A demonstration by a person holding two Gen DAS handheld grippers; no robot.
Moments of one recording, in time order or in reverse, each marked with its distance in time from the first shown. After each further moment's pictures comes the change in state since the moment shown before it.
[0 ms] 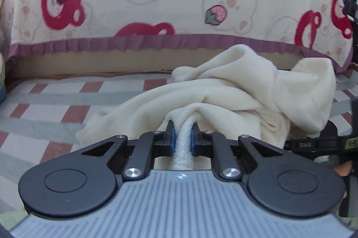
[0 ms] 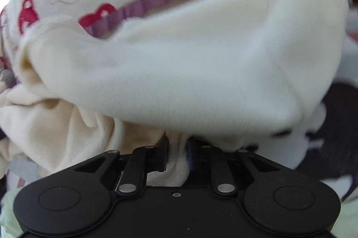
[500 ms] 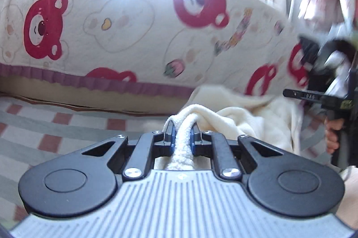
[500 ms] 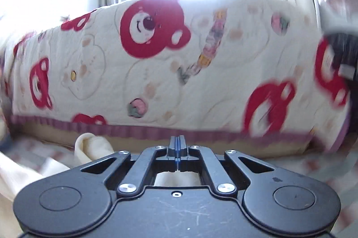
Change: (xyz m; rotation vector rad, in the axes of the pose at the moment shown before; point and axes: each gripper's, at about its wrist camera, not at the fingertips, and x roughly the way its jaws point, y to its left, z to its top) left arm -0.119 -0.004 0.079 -0.118 -0.148 -0.270; right arm -0.207 -0.008 0.136 -0.330 -0.393 -0.177
